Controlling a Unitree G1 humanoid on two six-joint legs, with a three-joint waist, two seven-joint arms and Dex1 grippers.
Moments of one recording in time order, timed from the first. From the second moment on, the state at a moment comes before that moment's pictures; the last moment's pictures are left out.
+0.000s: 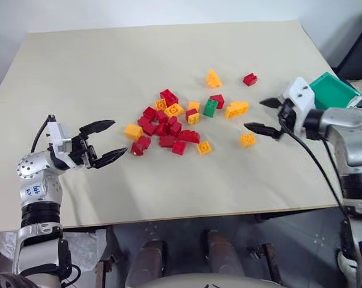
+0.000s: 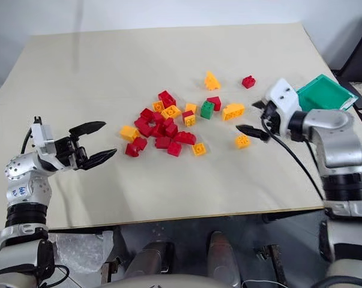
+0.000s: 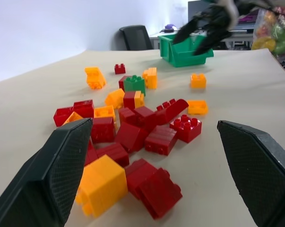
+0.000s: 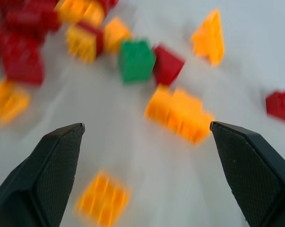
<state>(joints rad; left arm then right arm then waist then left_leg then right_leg) -0.47 0.58 0.30 0.51 -0.51 -0.21 -1.35 -0.78 -0.69 0.05 0.30 0.17 0.44 0.96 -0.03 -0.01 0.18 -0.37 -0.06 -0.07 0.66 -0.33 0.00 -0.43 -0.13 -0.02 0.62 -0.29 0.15</state>
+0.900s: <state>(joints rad) -0.25 0.59 0.37 0.26 -0.55 -0.16 -1.24 -1.22 -0.31 0.13 1.18 -0.03 0.13 0.82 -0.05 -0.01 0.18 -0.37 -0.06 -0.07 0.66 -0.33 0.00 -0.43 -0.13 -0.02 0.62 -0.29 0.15</state>
